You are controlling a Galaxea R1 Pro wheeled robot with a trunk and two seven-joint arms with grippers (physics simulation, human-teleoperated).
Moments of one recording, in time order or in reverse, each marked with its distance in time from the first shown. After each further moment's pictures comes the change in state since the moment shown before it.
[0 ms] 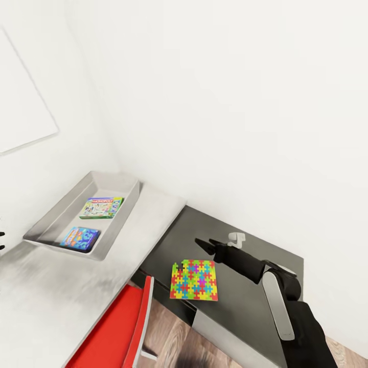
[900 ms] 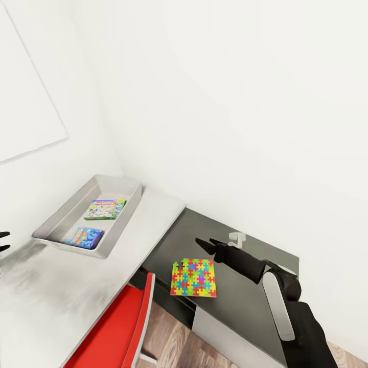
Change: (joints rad) left arm 0.000 -0.019 0.000 0.000 -0.002 -0.002 0.000; right arm 0.001 -0.001 0.000 0.000 0.000 -0.010 0.001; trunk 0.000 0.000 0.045
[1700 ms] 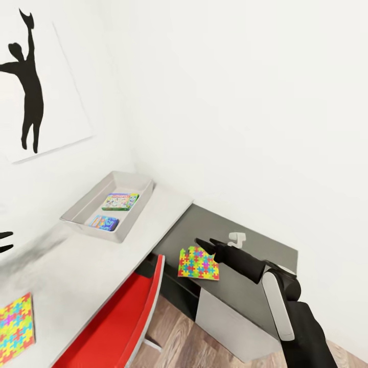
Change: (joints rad) left arm 0.000 -0.012 0.000 0.000 -0.001 -0.002 0.000; right arm 0.000 0.002 0.001 -0.001 0.006 -0.003 -0.001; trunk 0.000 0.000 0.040
